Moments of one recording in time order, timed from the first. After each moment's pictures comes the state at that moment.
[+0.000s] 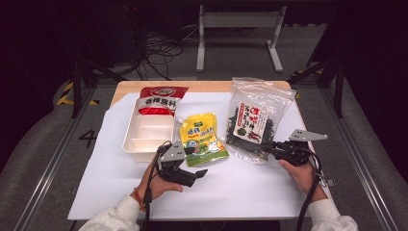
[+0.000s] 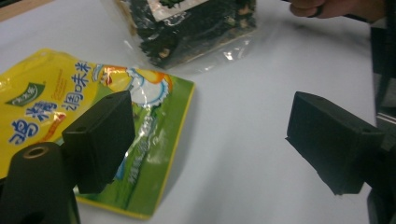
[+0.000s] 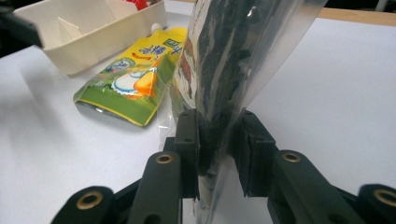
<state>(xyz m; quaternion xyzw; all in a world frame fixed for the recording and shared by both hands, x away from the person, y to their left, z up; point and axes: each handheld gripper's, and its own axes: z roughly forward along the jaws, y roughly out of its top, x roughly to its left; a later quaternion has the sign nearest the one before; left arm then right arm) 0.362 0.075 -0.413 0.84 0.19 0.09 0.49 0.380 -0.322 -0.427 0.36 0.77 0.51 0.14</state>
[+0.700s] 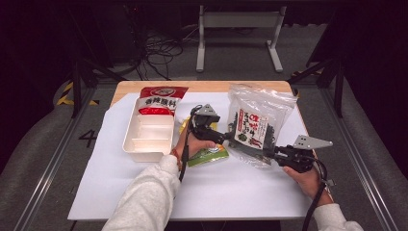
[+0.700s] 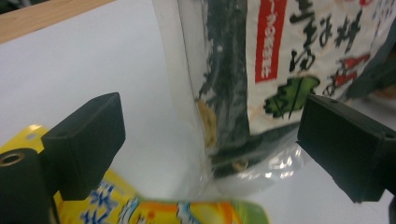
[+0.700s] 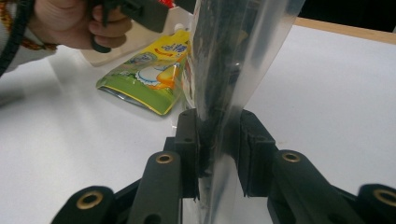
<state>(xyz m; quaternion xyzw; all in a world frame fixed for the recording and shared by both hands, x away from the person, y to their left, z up) 0.479 -0.002 -0.414 0.82 0.24 0.02 0.51 0.366 -0.327 -0.430 0.31 0.78 0.52 0.15</state>
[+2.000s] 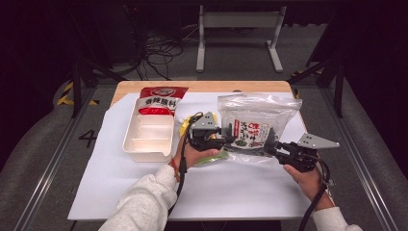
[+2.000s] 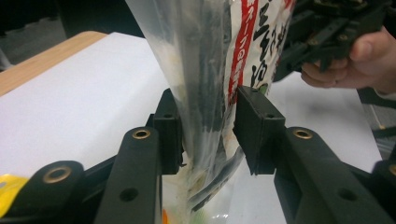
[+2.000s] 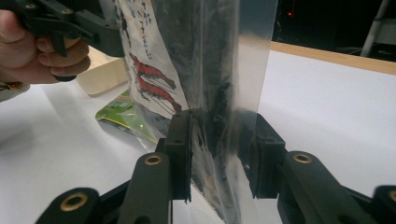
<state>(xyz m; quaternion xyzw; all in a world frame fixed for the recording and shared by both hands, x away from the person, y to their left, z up) 0.422 0.012 -0.384 0.81 0.14 0.05 0.56 0.355 -0.318 -0.407 0.33 0.75 0.54 0.18</state>
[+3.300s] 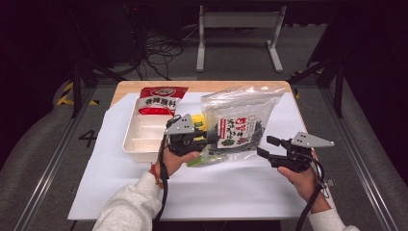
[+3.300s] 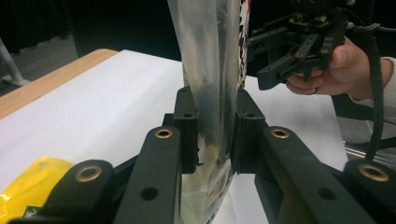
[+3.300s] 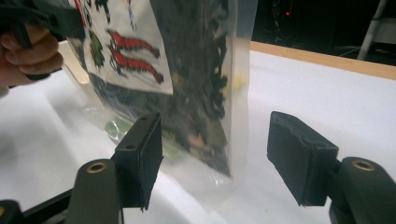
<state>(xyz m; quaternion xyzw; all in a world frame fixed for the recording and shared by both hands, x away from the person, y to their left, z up) 0.396 0.061 -0.366 0.80 0.14 0.07 0.58 0.348 -0.298 -0.395 0.34 0.75 0.54 0.18</state>
